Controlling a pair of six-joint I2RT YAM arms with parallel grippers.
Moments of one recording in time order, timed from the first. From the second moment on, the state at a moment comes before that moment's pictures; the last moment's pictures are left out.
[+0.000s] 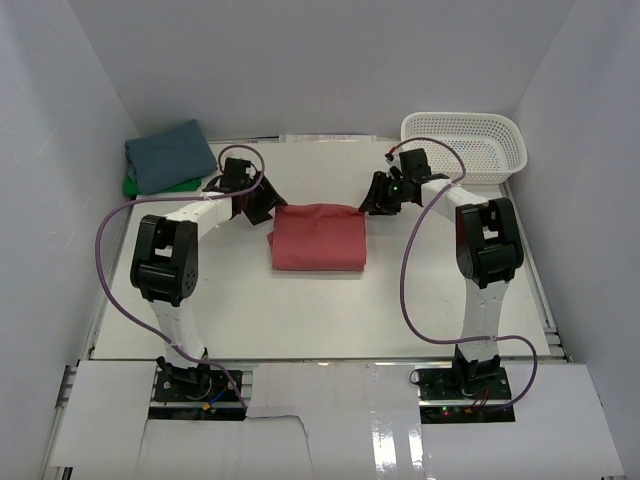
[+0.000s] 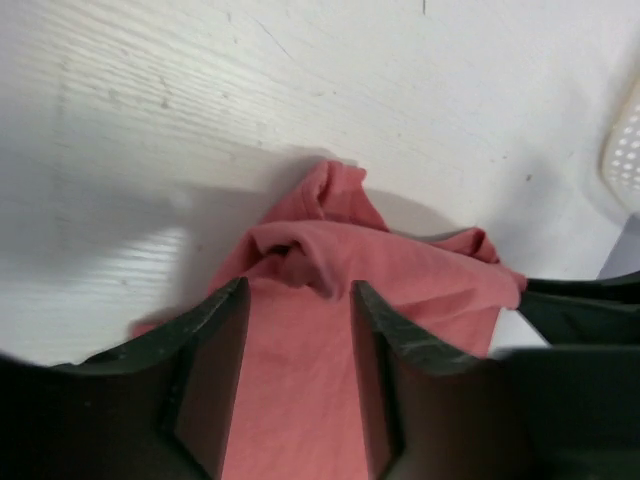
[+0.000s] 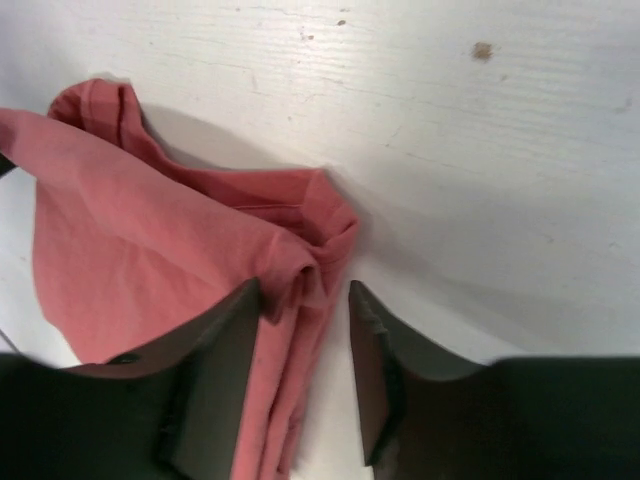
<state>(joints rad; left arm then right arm) -0.23 1.92 1.30 -0.21 0.21 -0.83 0.26 2.06 1.46 -0.27 -0.50 0.38</state>
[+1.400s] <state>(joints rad) -0.36 1.68 0.87 0.24 0.62 -0.72 0.47 2.21 1.52 0.04 -0.99 0.57</state>
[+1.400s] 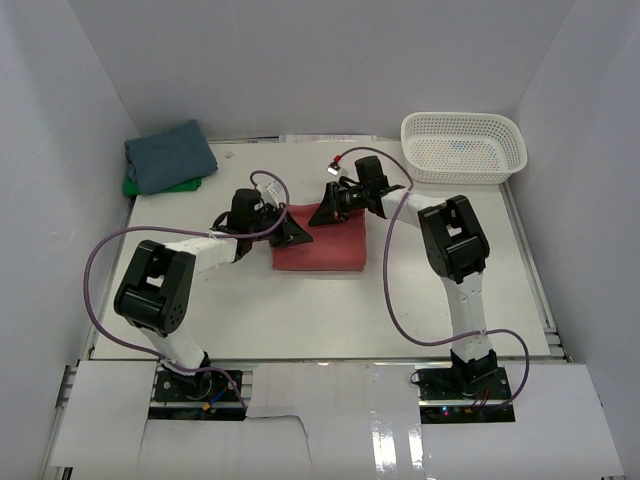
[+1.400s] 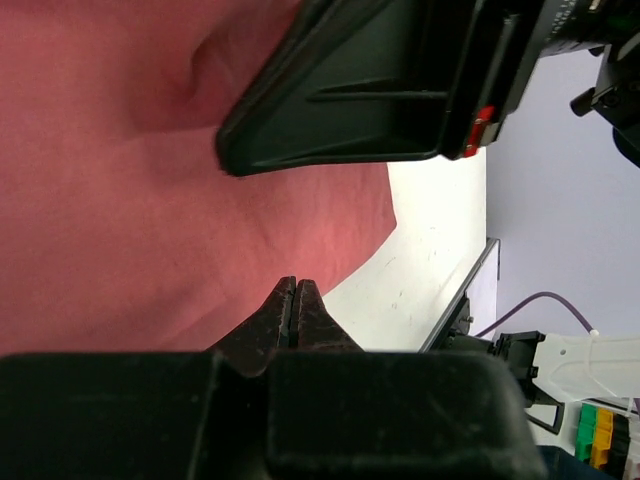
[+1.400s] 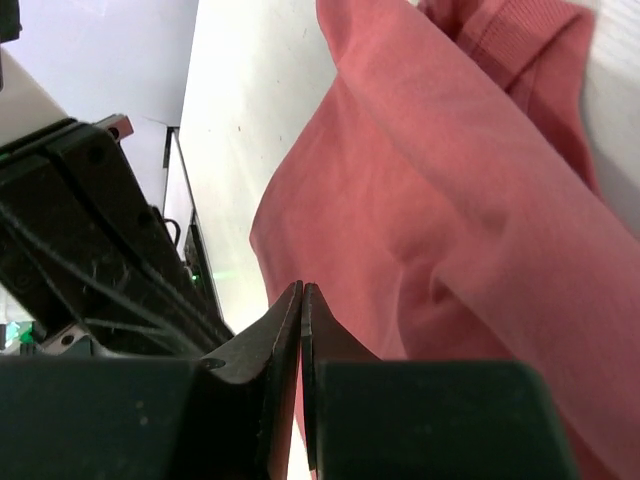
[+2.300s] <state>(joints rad) -0.38 1.90 0.72 0.59 0.65 -0.77 0.48 2.46 1.78 0.04 -0.98 0.56</state>
